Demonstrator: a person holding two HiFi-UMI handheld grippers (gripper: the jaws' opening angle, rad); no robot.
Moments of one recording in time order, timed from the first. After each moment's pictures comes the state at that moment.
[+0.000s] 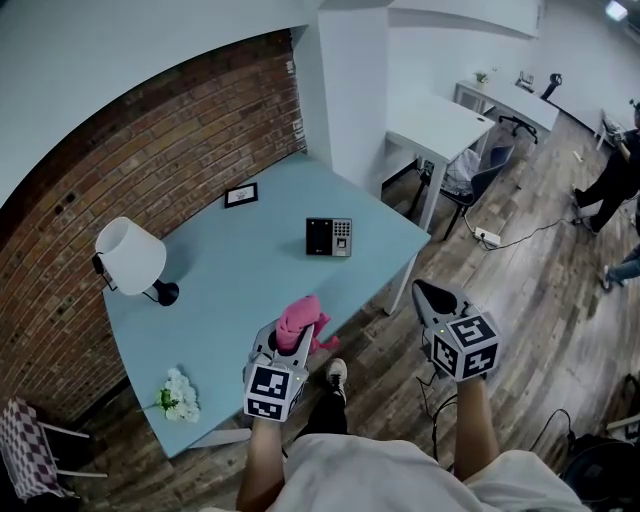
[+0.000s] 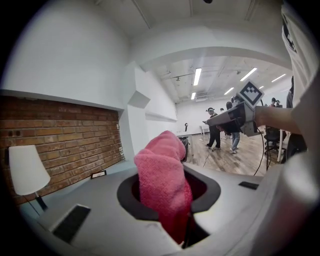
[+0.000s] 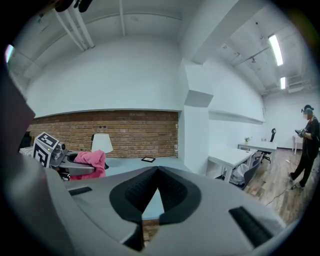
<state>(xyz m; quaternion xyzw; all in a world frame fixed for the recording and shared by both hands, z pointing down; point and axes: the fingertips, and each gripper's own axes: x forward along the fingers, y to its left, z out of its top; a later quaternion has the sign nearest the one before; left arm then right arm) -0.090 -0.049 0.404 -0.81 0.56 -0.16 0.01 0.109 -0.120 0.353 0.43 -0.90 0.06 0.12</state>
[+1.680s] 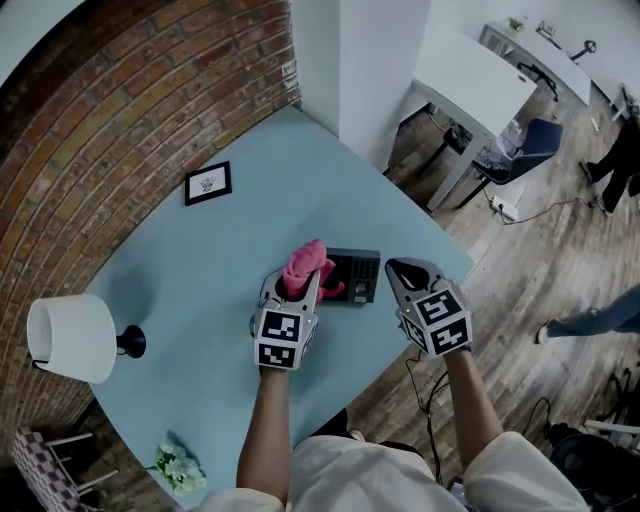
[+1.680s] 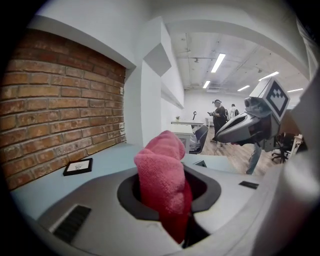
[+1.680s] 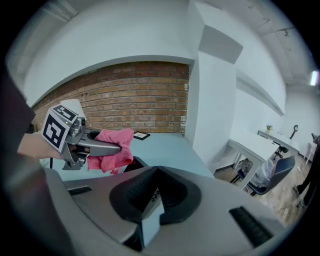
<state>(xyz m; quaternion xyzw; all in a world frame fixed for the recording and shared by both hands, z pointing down) -0.187 -0.412 0.527 -0.81 0.55 -0.18 -0.11 -0.047 -0.431 0.510 0.36 -0.89 0.10 0.27</state>
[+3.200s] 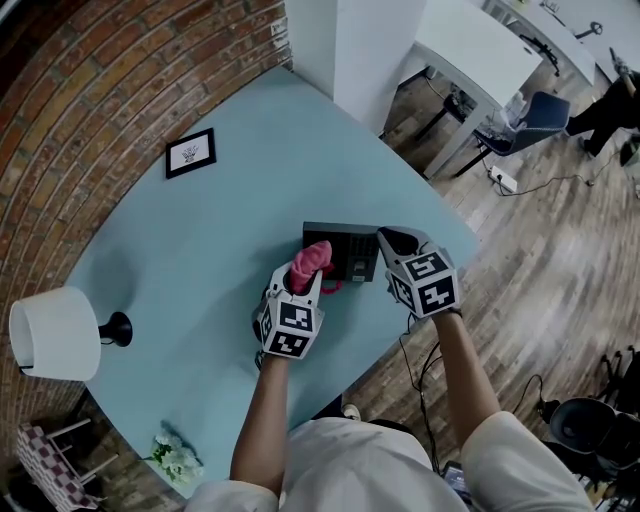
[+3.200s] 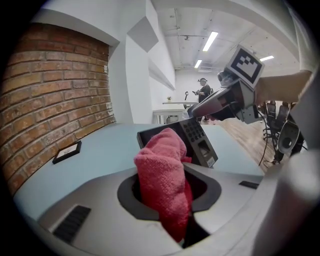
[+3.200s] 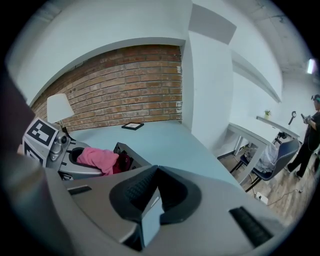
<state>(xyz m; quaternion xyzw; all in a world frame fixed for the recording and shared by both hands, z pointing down) -0.171 -0.393 0.629 -0.81 0.50 -0.30 -0.13 -0.056 -0.466 0.584 0.37 -0.87 0.15 0.30</state>
